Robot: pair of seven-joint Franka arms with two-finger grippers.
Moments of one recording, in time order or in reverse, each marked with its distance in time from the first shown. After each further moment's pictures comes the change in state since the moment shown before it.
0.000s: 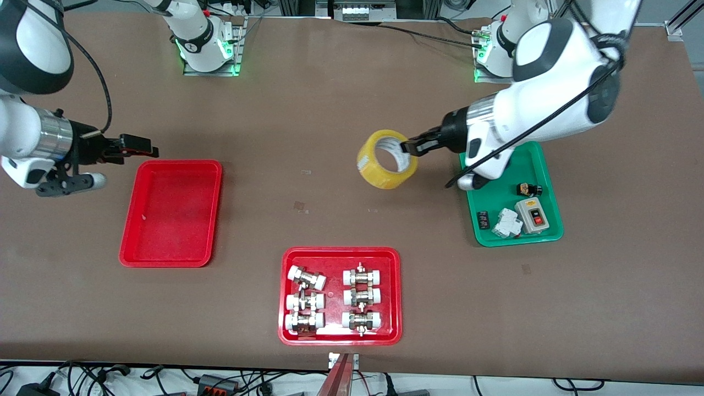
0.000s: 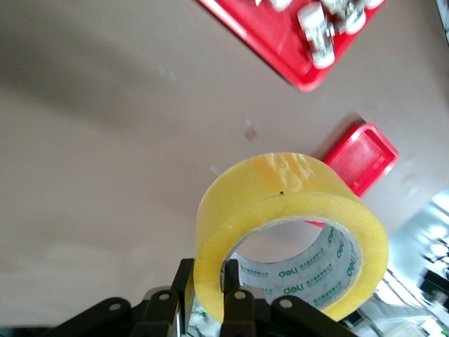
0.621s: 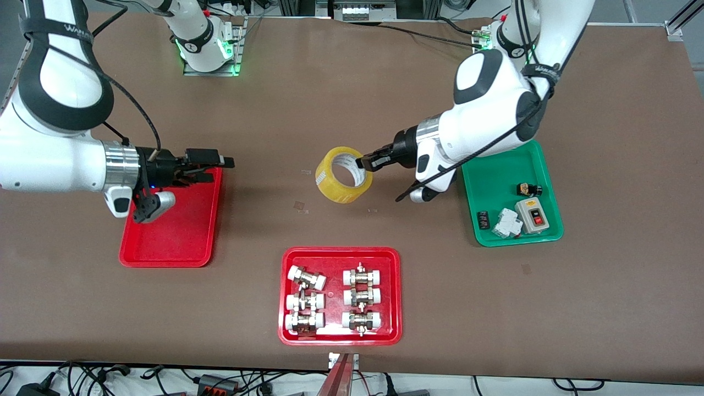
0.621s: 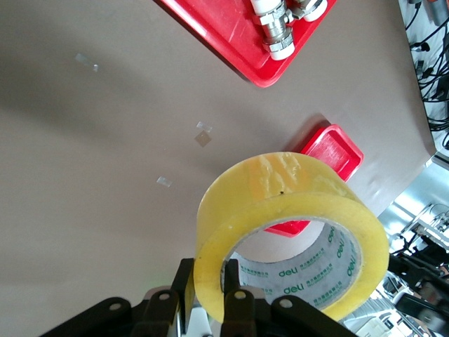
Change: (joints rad) left arm -0.119 0.098 -0.001 -0.030 -0.026 0.293 0.044; right arm 0.088 0.168 0.015 0.089 0.524 0.079 -0.123
